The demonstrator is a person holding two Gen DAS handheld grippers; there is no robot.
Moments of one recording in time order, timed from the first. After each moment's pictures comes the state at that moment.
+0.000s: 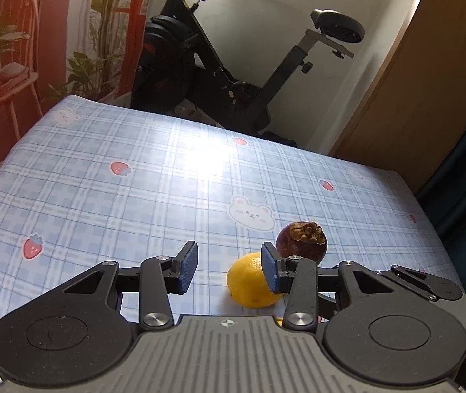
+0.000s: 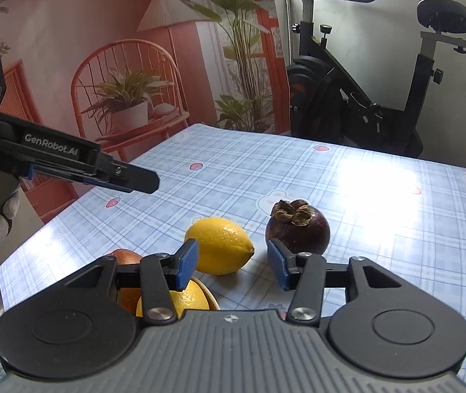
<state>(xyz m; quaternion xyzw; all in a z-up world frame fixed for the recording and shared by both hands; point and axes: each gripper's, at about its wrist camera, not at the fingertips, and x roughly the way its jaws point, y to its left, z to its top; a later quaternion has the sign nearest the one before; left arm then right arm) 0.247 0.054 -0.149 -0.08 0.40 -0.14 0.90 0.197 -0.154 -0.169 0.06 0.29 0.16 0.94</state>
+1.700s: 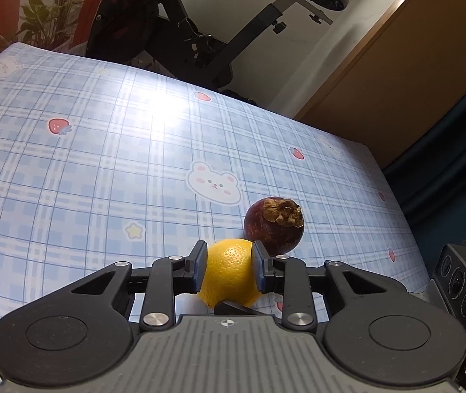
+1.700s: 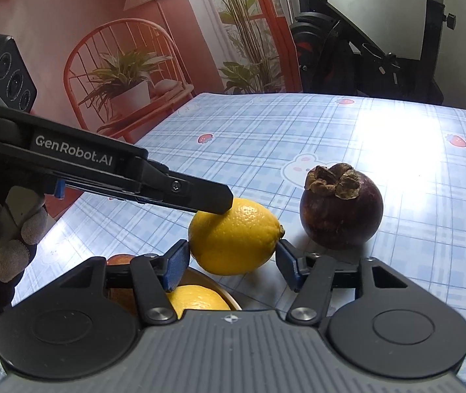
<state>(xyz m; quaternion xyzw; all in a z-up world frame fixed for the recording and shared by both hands) 0.285 0.047 -0.185 -0.13 0.45 -0.22 0.85 0.231 -0.145 -0.188 0.12 0.33 0.19 0.92</state>
